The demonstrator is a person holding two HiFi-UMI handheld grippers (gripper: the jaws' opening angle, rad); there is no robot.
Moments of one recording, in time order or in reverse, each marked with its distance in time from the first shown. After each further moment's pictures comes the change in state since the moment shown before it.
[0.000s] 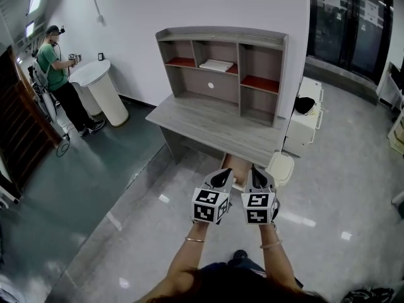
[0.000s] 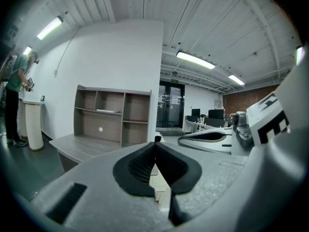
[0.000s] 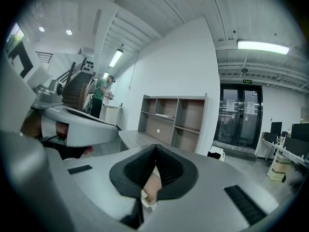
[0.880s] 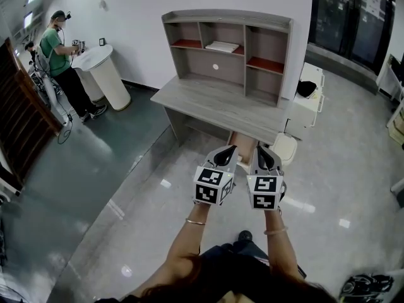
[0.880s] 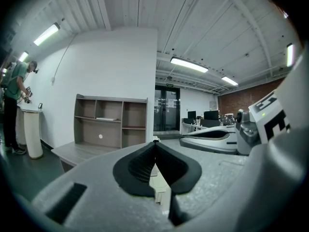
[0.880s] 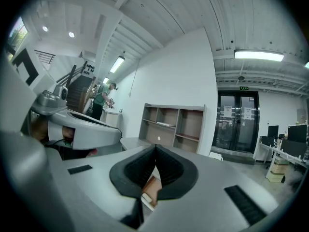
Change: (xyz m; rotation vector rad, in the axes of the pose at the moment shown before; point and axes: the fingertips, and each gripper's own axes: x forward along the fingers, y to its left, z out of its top) left arm -0.065 -0.002 0.024 0.054 -0.049 -0.033; right arm -0.053 0.043 0.038 0.000 -0.081 -0.029
